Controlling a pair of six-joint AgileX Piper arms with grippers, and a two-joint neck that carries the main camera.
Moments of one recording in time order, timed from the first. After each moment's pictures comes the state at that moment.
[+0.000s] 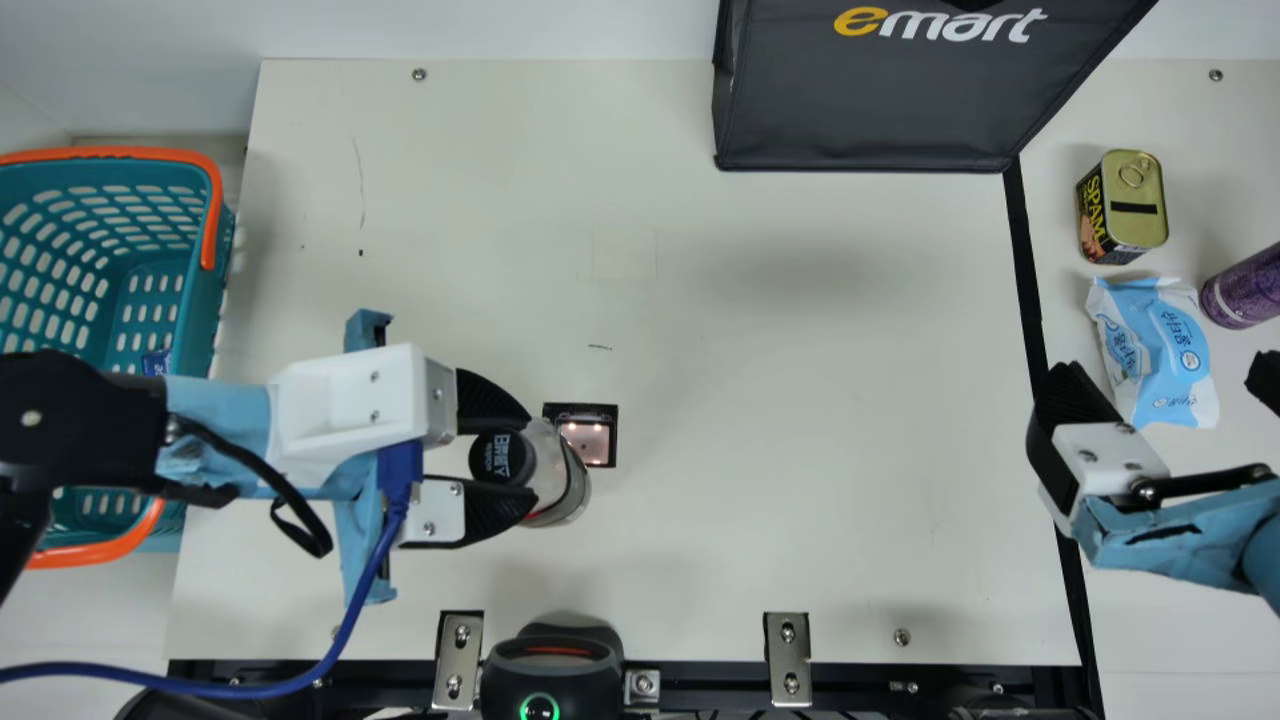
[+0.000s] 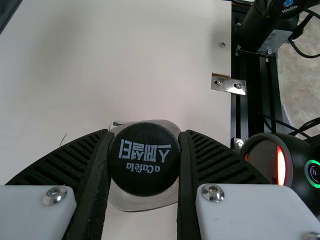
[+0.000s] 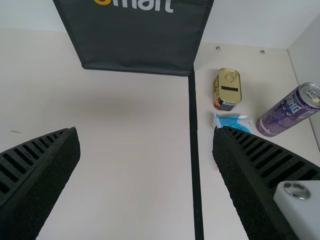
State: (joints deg) left arm -17.7 68.0 -54.5 -48.4 69.9 76.1; right arm 0.7 42.6 -69.8 -0.8 69.5 0.0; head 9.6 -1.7
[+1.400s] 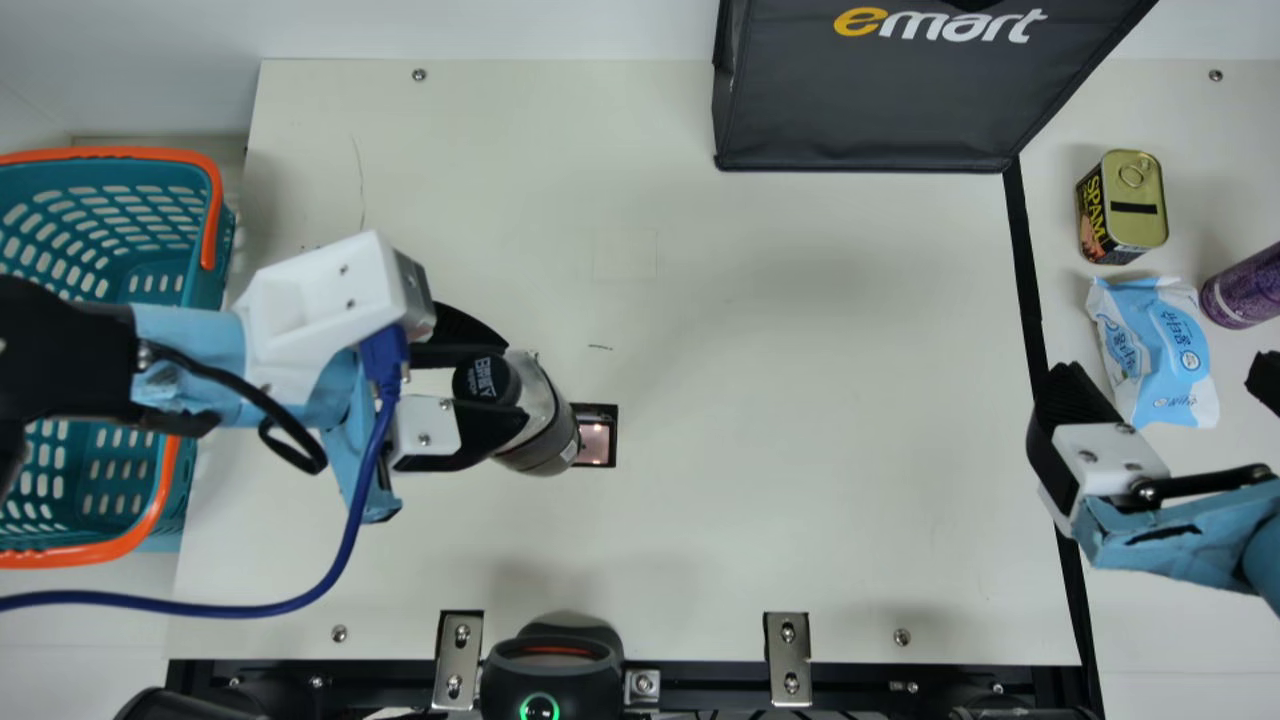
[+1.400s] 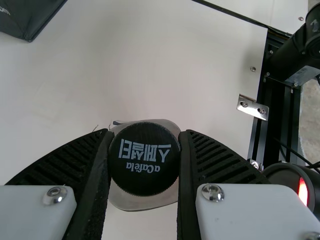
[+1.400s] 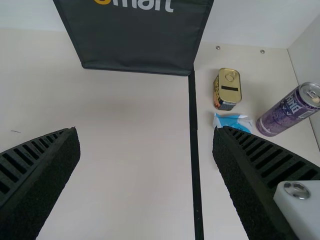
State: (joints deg) left arm -15.1 73.3 -63.1 -46.2 69.9 64.7; right arm 0.7 42.6 -69.8 -0.8 69.5 0.0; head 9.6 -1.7
